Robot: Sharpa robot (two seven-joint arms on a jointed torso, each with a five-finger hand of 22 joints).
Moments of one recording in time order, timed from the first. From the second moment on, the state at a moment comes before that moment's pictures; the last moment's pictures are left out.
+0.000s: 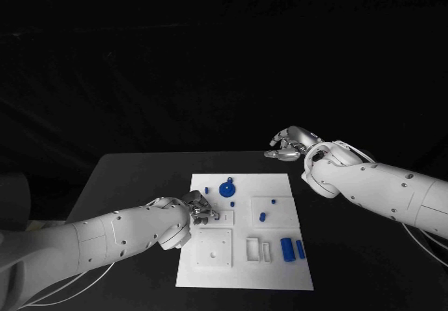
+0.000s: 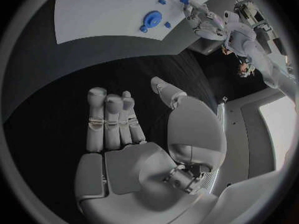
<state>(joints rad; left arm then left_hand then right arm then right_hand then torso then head) 1.14 -0.54 -0.24 1.19 -0.82 -0.37 -0.29 1.01 -0.05 0.71 -0.16 0.05 1.06 0.07 0.22 0.70 1.36 -0.04 0.67 0.68 1.14 -0.14 1.14 0.77 0.06 0.91 -0.13 0.98 1.31 1.28 -0.62 -0.06 1.17 -1.27 -0.45 -0.22 0.96 -0.29 0.66 -0.06 0.11 0.85 0.15 0.27 0.44 0.98 0.04 1.12 1.09 1.20 -0.06 1.16 0.96 0.19 1.15 -0.03 0.92 1.31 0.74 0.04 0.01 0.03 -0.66</state>
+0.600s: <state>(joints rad) 1.14 -0.54 -0.24 1.19 -0.81 -0.37 -0.29 0.95 -0.11 0.69 -0.13 0.05 1.06 0.07 0.22 0.70 1.36 -0.05 0.67 0.67 1.13 -0.14 1.15 0.76 0.05 0.91 -0.13 0.98 1.31 1.28 -0.62 -0.06 1.17 -1.27 -0.45 -0.22 0.96 -0.29 0.66 -0.06 0.11 0.85 0.15 0.27 0.44 0.98 0.04 1.12 1.09 1.20 -0.06 1.16 0.96 0.19 1.15 -0.03 0.92 1.31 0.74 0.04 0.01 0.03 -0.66</state>
